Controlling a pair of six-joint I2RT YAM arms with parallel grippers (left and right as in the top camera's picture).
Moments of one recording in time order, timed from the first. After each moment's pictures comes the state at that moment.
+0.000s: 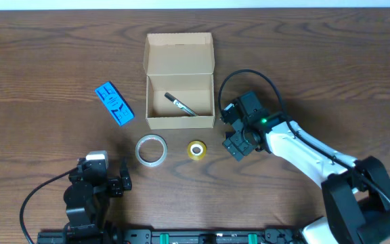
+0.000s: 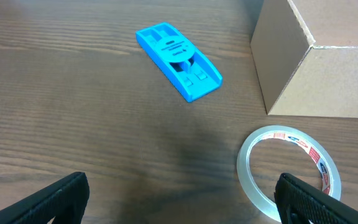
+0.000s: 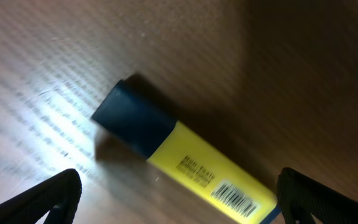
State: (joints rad) left arm 0.09 0.01 0.16 -0.66 0.07 0.01; right arm 0.48 1.66 0.89 -0.54 0.05 -0.24
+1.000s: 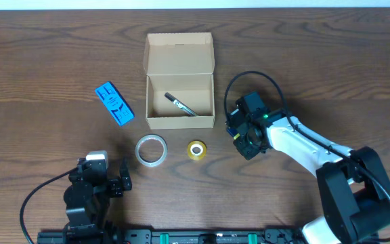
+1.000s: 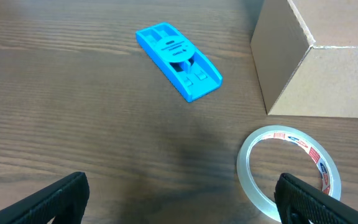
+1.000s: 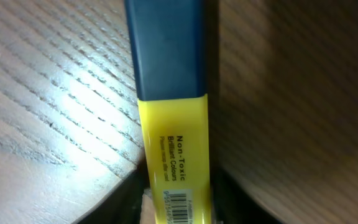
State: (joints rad) left arm 0.09 0.01 0.16 -0.66 0.07 0.01; right arm 0.44 1.71 0.90 -0.64 -0.03 -0.19
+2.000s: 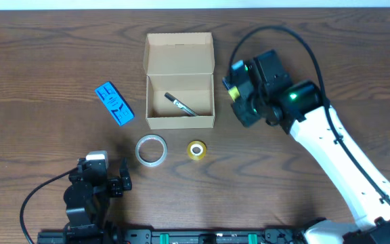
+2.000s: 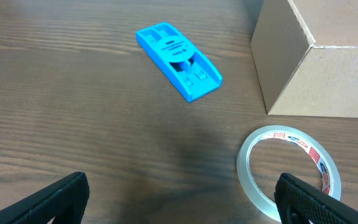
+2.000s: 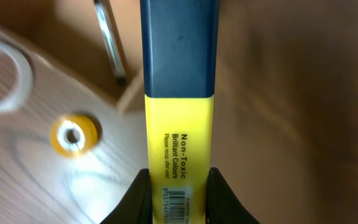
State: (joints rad) left arm 0.09 0.01 0.16 -0.66 0.07 0.01; right arm 0.48 1.52 1.39 -0.94 -0.03 -0.12
